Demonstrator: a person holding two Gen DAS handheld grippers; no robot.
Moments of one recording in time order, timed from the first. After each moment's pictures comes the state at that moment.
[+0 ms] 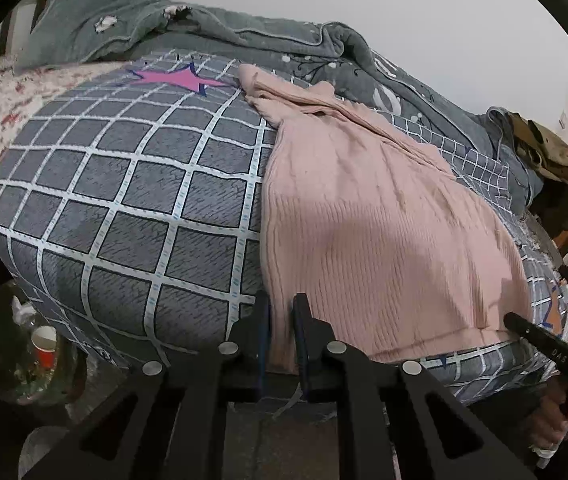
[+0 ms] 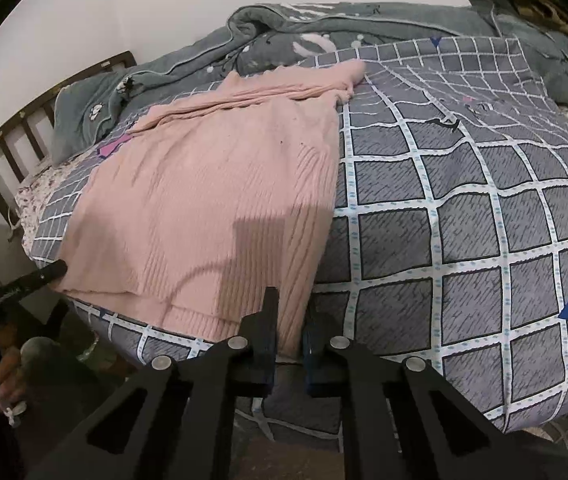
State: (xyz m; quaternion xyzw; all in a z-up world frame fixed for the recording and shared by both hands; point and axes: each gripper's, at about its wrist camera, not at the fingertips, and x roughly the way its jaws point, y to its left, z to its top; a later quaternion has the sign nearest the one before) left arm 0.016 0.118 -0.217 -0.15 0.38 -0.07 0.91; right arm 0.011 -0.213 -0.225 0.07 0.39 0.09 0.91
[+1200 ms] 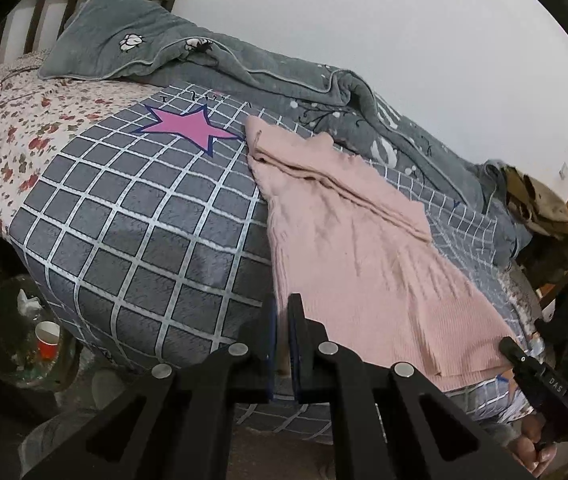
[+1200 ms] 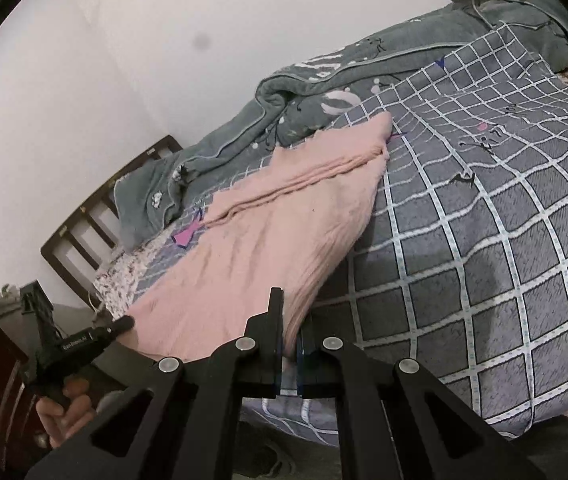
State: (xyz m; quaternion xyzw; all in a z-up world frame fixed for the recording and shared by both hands) left arm 0.000 0.126 -0.145 -0.21 0.33 -0.04 0.92; right arm -0.008 -0.233 -0.164 0.23 0.30 0.18 0.91
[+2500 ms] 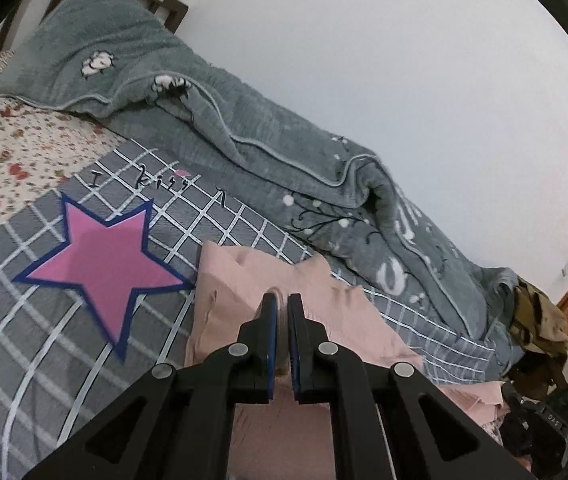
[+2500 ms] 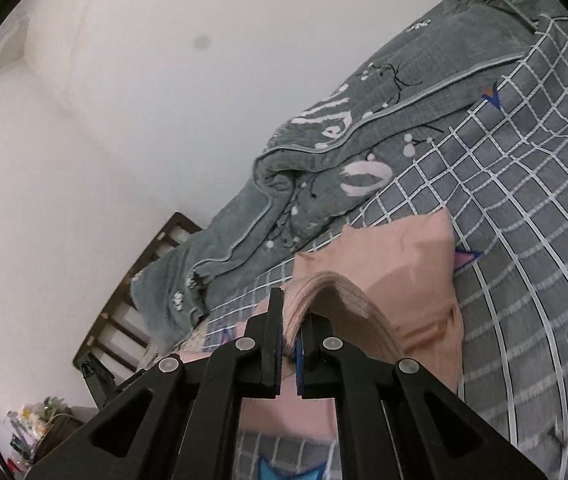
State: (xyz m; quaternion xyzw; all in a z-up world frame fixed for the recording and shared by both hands) left arm 0.236 0.155 -0.098 -0.30 0.26 -0.03 0.92; right arm 0.213 -0.262 -0.089 0.35 0.26 0.19 0.88
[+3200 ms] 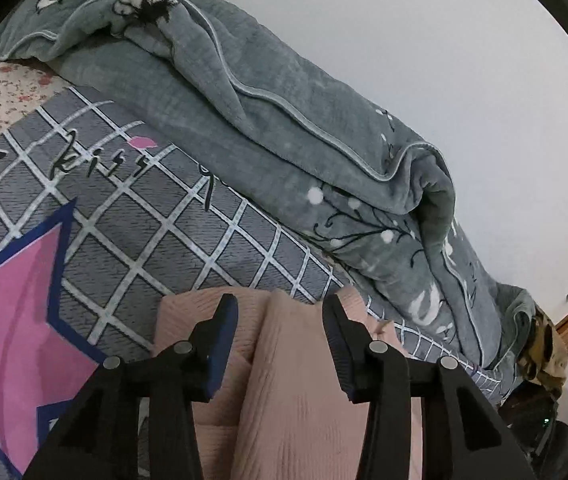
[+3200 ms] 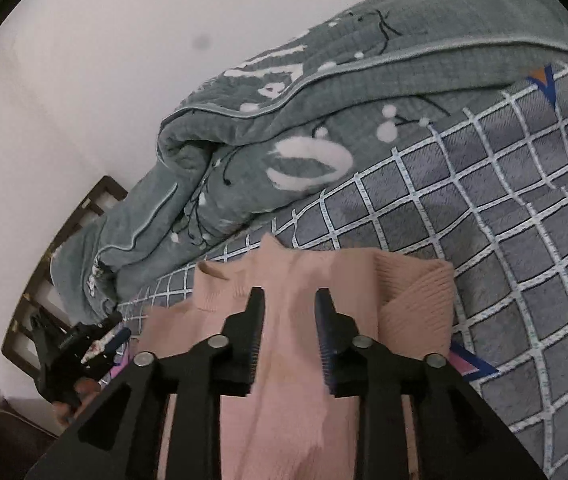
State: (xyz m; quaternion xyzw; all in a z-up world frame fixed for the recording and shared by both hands) left arm 0.374 0.174 -0.145 -0.34 0.32 -0.05 0.88; right arm 0.366 -0.255 -0.146 0.26 0.35 0.14 0.89
